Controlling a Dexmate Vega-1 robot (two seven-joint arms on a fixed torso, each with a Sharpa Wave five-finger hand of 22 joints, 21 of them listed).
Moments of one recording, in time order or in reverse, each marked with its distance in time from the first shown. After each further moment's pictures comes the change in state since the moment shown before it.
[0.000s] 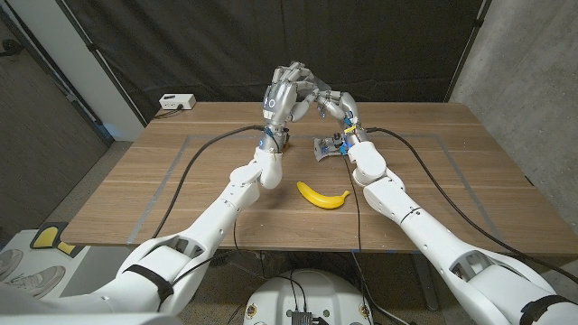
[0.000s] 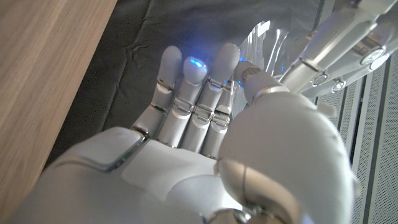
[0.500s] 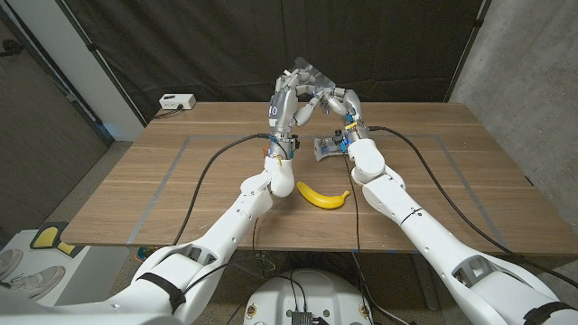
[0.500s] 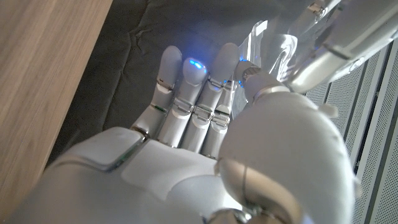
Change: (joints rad) left arm 0.036 -0.030 0.049 -0.008 -0.216 -0.066 -0.031; left_hand 0.008 0.005 0.002 0.002 -0.001 0.000 0.000 -0.004 0.000 0.002 -0.002 -0.015 -0.026 0.000 0.000 0.000 0.000 -0.013 0.013 -0.009 0.000; right arm -0.018 0.003 0.015 -0.074 -0.037 -0.075 -0.084; right_hand 0.000 0.000 0.003 0.003 0.007 0.007 0.000 -0.008 0.013 0.006 -0.006 0.000 0.004 0.009 0.002 0.008 0.000 0.000 0.000 0.000 0.003
